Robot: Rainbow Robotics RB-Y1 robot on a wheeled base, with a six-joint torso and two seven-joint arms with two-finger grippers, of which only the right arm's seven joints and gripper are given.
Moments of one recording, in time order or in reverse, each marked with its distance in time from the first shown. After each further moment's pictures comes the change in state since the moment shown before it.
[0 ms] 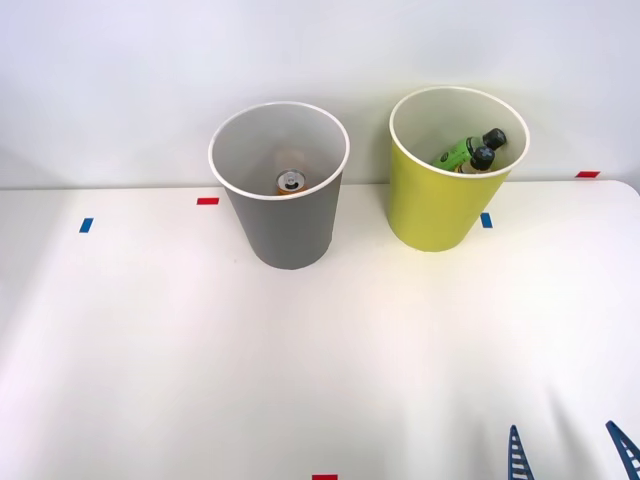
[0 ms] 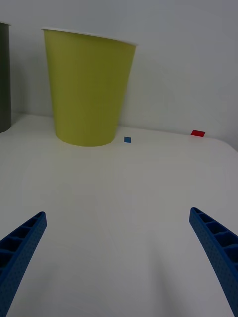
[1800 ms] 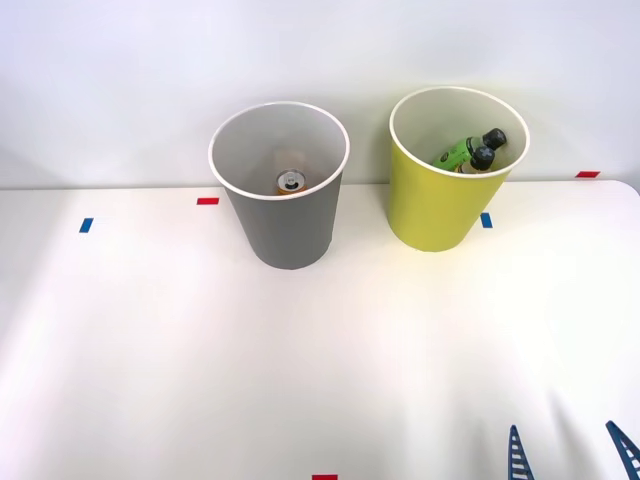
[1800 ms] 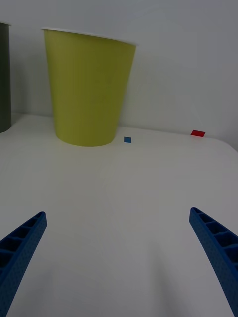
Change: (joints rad) arm 0.000 0.000 0.000 0.000 0.000 0.000 0.000
